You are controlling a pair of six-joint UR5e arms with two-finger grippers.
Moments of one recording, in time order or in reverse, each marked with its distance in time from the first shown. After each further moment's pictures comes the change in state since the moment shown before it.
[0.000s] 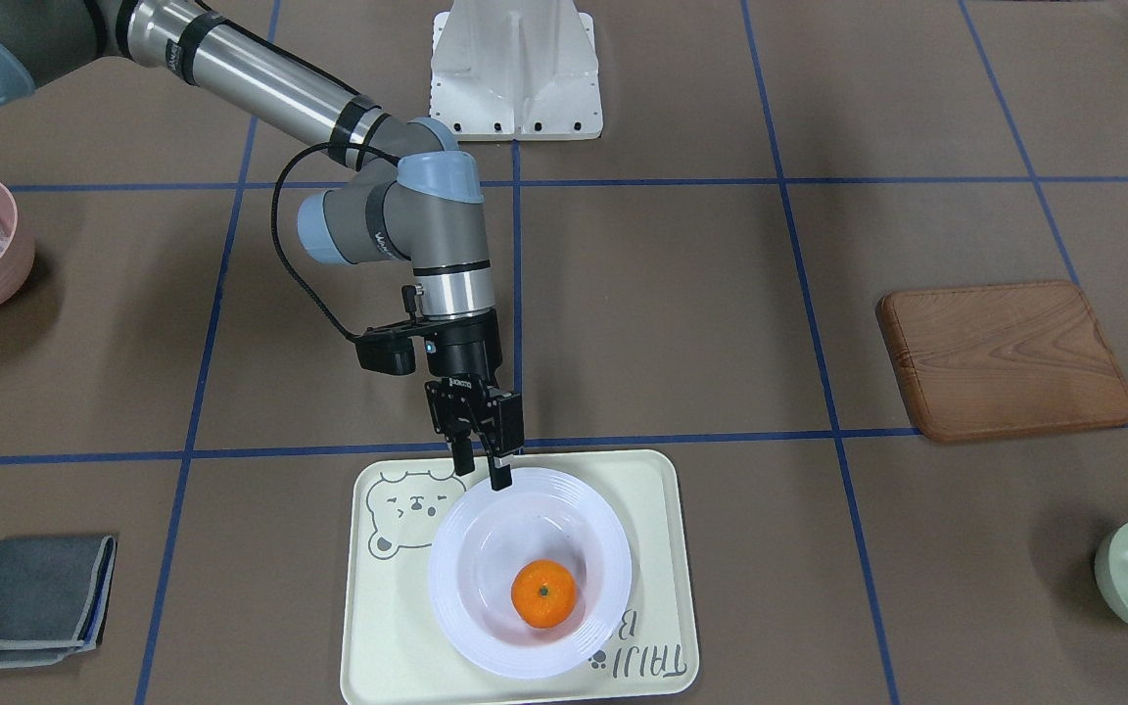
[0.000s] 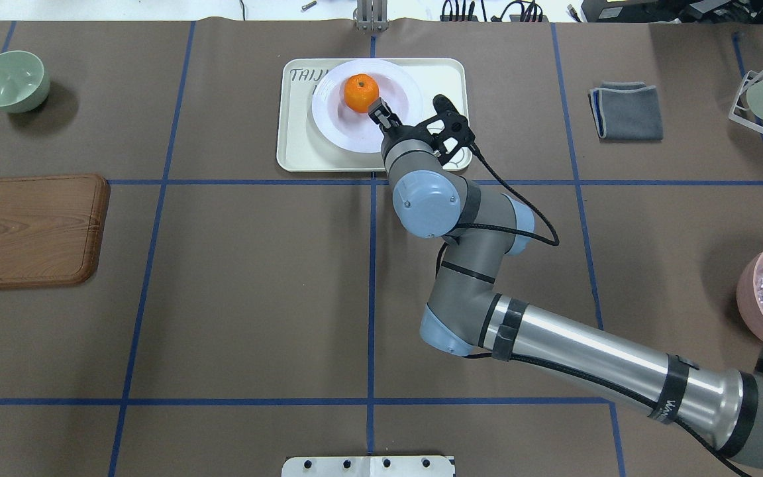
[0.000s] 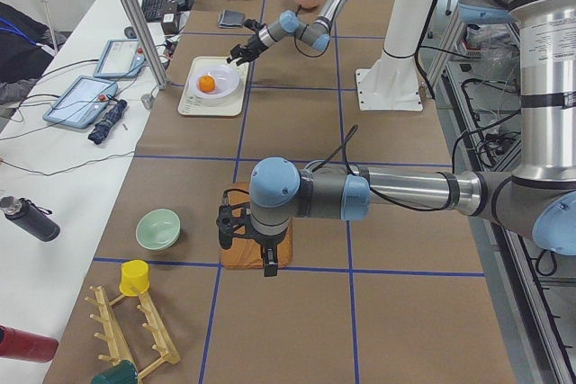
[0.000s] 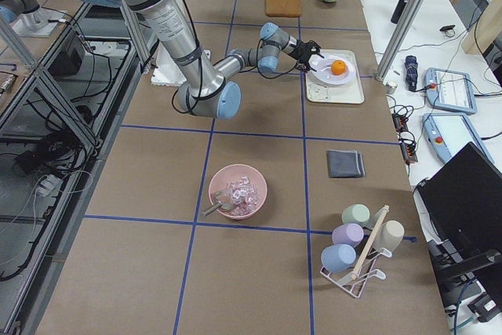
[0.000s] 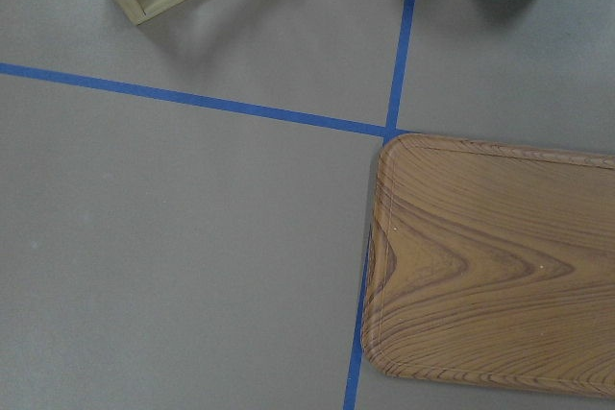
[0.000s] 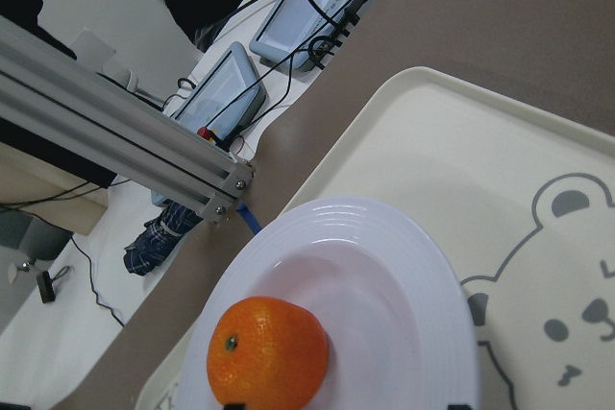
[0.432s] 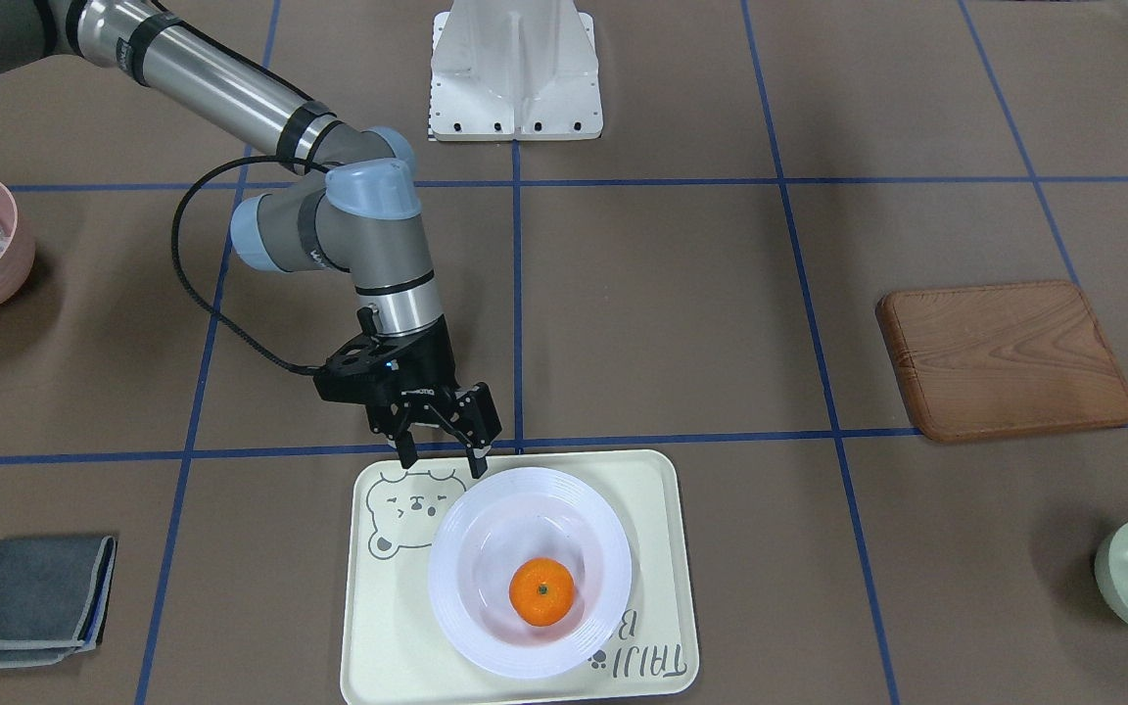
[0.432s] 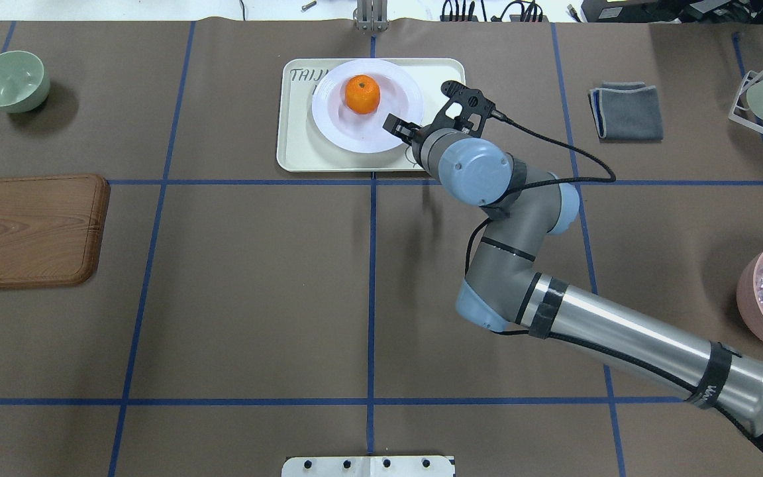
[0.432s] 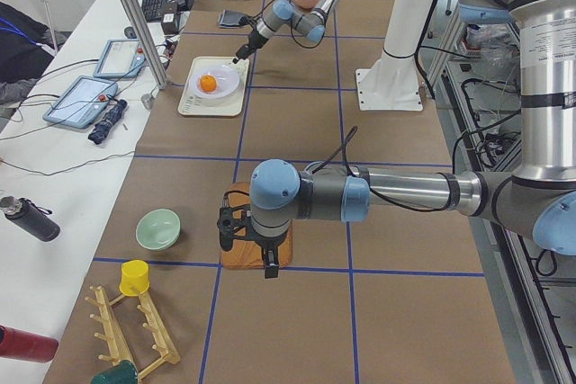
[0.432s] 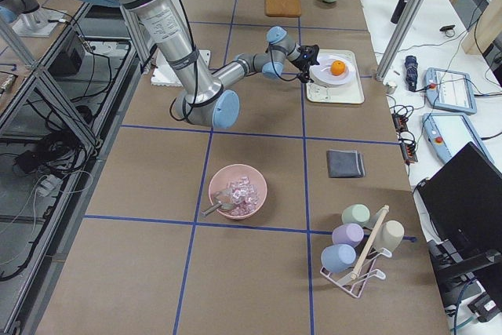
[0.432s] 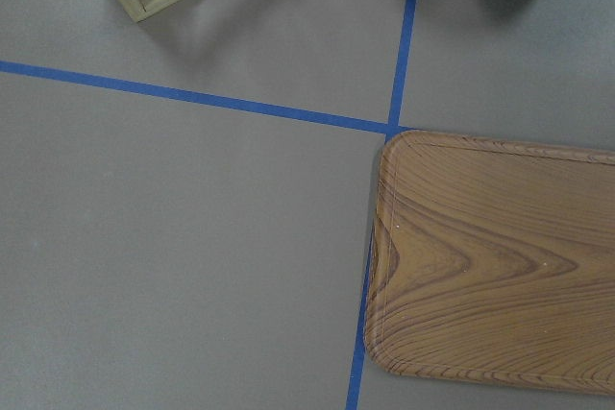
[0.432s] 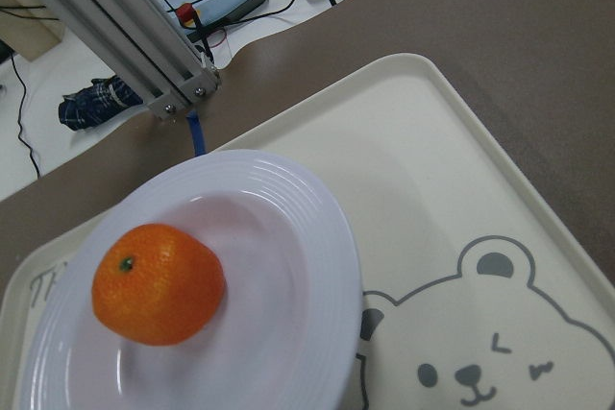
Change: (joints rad) left arm 0.001 0.001 0.006 0.002 0.003 0.000; right arm 0.103 -0.071 0.068 -0.060 0.322 -0.403
